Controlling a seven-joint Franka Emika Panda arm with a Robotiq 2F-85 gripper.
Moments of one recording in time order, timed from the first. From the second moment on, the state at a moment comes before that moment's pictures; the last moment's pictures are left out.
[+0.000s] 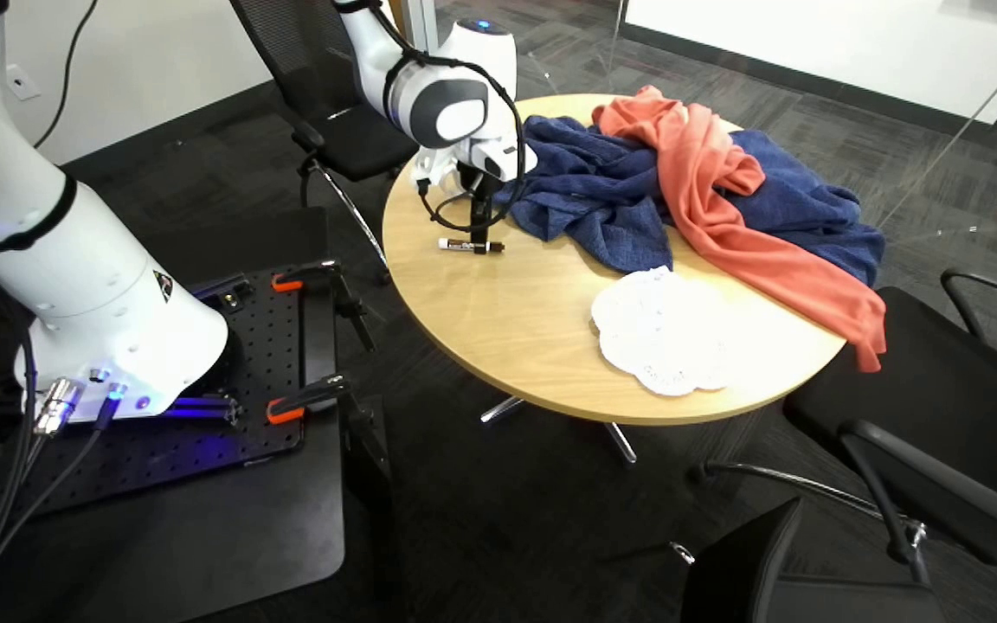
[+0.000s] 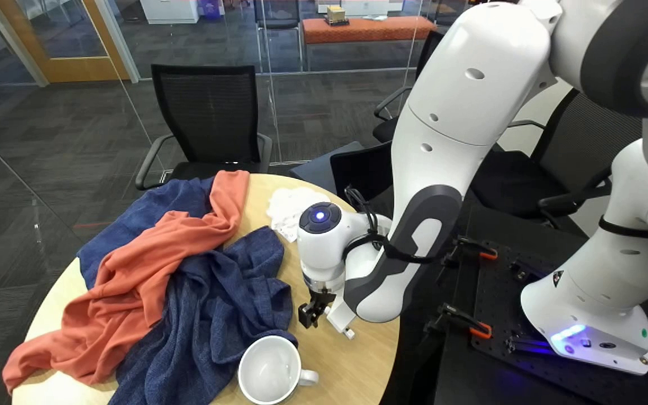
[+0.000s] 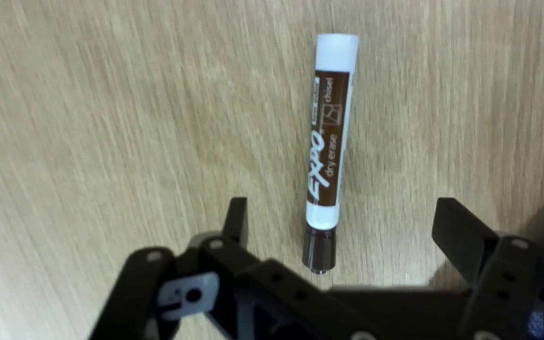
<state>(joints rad) 0.32 0.62 0.02 -2.29 -0.05 2.87 0.72</state>
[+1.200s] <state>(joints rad) 0.32 0.61 0.02 -2.29 0.02 2.87 0.63</state>
